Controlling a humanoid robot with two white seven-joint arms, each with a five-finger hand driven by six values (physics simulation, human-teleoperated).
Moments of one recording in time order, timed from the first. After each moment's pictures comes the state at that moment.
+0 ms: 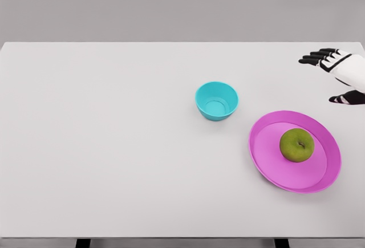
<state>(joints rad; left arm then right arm) 0.02 0.00 -0.25 -0.16 0.17 -0.02 -0.02 -0.31 -1.02 0.33 -1.45 0.33 -0.61 0.15</state>
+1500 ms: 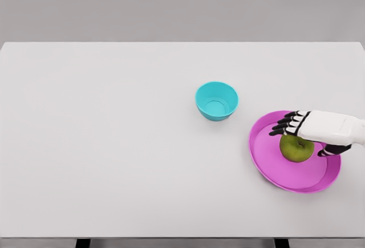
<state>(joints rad) 0.02 0.00 -0.25 -0.16 0.17 -0.02 -0.02 -0.25 -1.09 0.42 -1.69 0.34 -0.61 0.53</state>
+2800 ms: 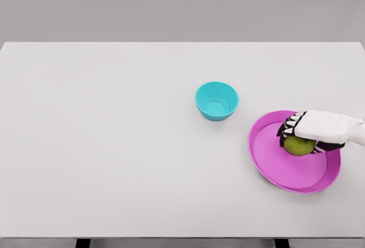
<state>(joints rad) 0.02 0.00 -0.25 -0.16 0.17 -0.02 -0.02 -0.29 -1.06 0.46 -1.64 0.35 -0.61 0.53</state>
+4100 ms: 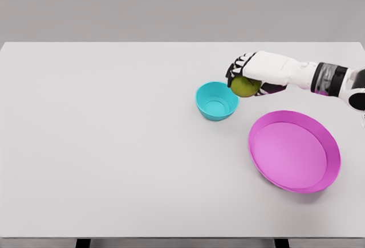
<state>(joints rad) 0.02 0.00 -0.25 -0.16 0.17 -0.02 -0.02 -0.66 -0.65 0.54 -1.41 0.45 -0.61 0.53</state>
